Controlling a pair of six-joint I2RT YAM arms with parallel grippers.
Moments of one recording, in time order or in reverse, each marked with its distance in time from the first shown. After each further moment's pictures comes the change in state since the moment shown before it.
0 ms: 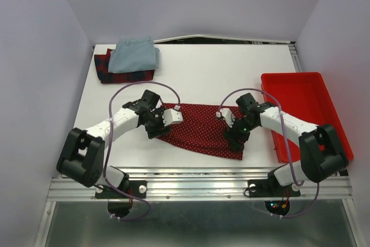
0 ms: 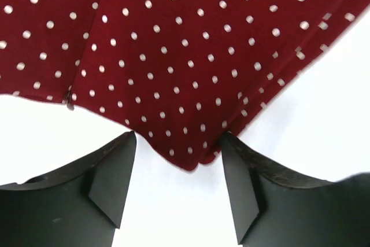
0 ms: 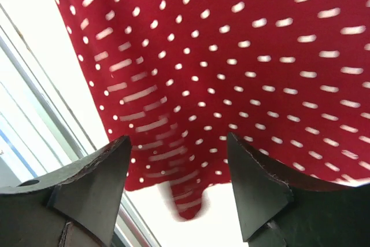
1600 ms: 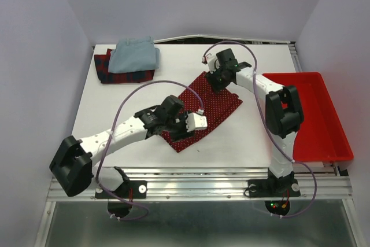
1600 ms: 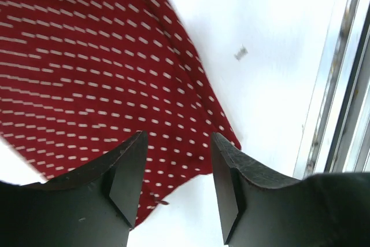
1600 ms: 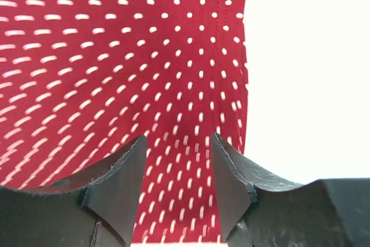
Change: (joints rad) left arm -0.367 -0.106 0.045 0.071 0.049 -0.249; right arm -0.015 0.632 0.853 0.217 0.364 0.272
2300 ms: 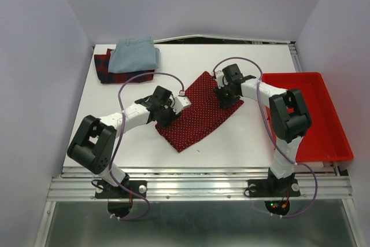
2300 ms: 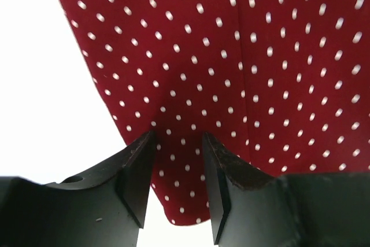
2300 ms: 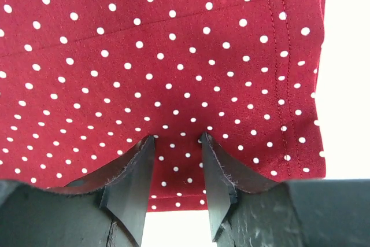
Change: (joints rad) left arm 0.280 0.209 0.037 0.130 -0.168 -0.157; right arm -0.036 -0.134 -0.319 0.021 0.048 0.135
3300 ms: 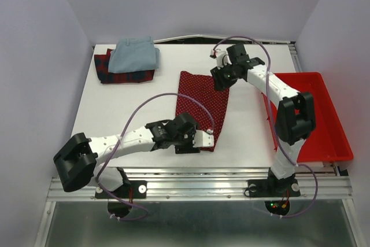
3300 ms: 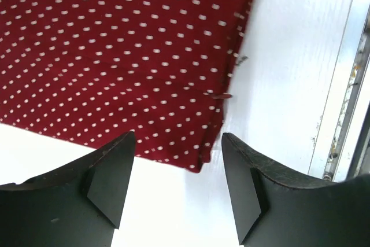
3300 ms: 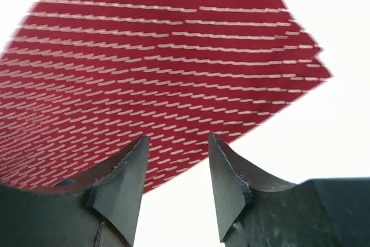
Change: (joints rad) left arm -0.441 -0.211 -0.051 -0.059 -0.056 0.143; right arm -0.017 -0.013 0.300 -0.161 -0.188 -0.048
